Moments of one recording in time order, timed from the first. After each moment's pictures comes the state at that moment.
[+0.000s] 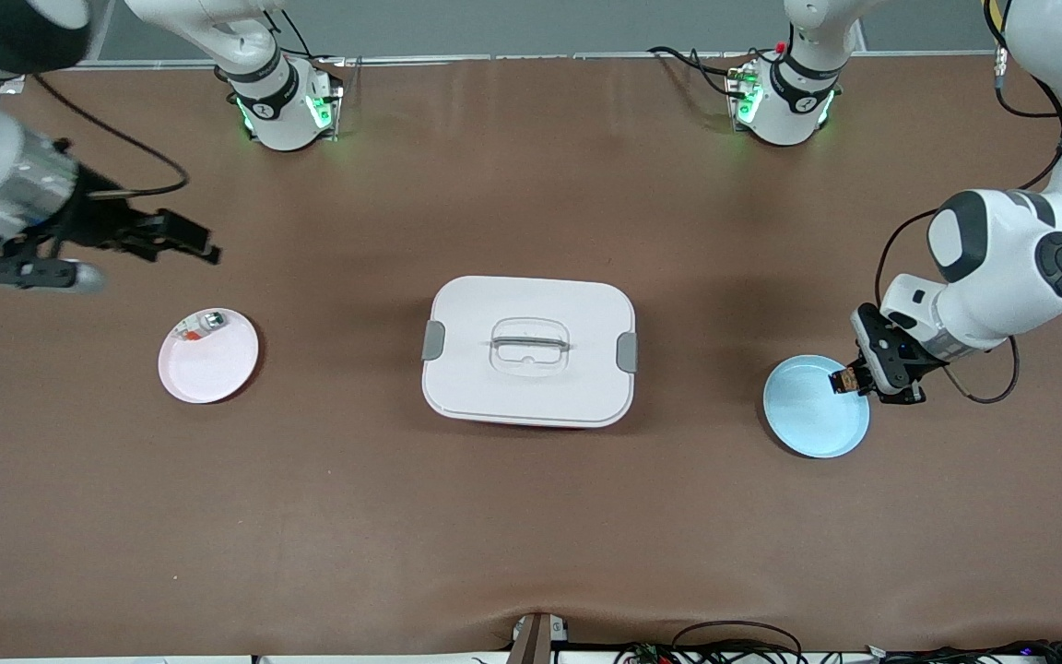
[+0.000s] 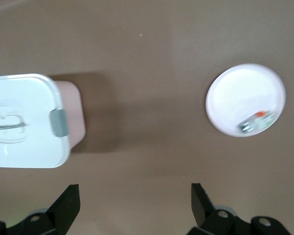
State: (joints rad) left arm 0.51 0.35 -0.52 -2.04 0.11 2.45 1.42; right arm 0.07 -0.02 -0.03 -1.73 0.20 1.65 0.13
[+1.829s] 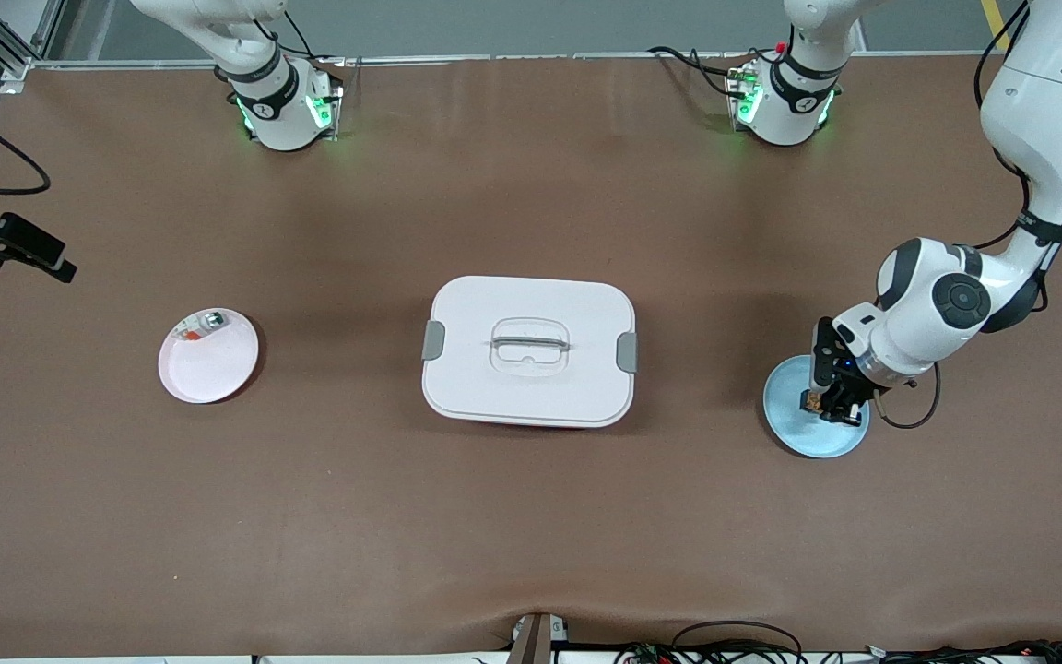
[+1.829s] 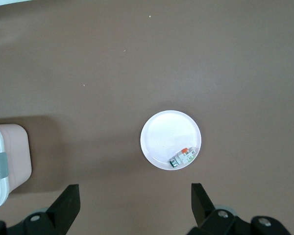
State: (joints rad) left arm 0.51 0.59 -0.52 -2.04 0.49 2.67 1.51; right arm -0.06 -0.02 -0.03 -1.63 0.06 1.68 0.06
